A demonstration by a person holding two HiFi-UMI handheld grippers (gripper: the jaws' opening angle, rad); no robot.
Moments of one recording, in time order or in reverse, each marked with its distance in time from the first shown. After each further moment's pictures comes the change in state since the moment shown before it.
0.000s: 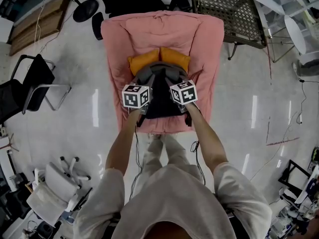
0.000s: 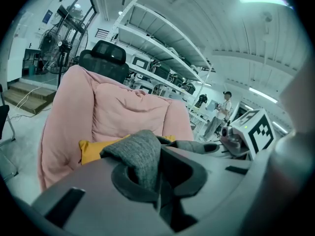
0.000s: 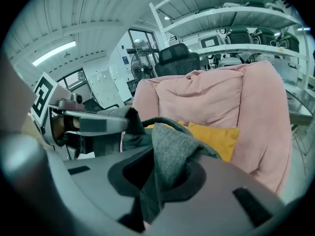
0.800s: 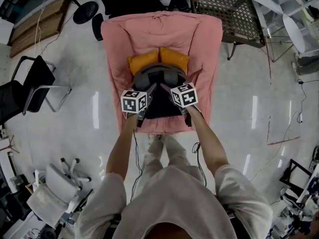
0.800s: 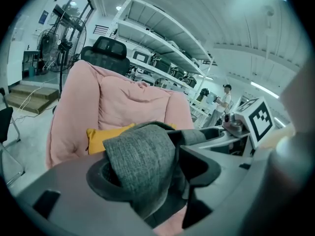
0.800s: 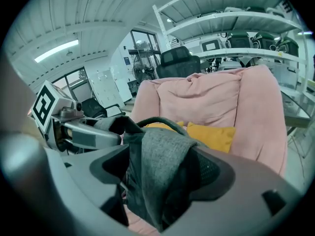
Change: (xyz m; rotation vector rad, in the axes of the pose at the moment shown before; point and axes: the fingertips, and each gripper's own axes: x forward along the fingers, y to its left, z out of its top) left arm -0.019 0.005 -0.038 0.012 0.069 0.025; right arm -0.011 0.006 -0.010 -0.027 -0.021 -0.013
